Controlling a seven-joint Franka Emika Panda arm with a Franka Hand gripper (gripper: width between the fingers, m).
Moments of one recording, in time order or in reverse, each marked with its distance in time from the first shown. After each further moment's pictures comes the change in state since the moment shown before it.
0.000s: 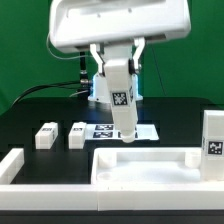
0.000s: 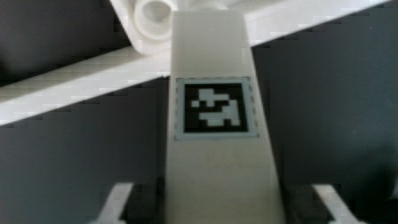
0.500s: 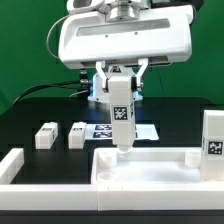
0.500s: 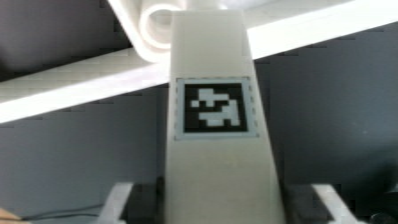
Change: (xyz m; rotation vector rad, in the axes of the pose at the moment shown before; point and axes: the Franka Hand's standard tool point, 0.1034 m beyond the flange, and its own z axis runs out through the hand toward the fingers) arm -0.017 0.012 0.016 -0.042 0.078 -0.058
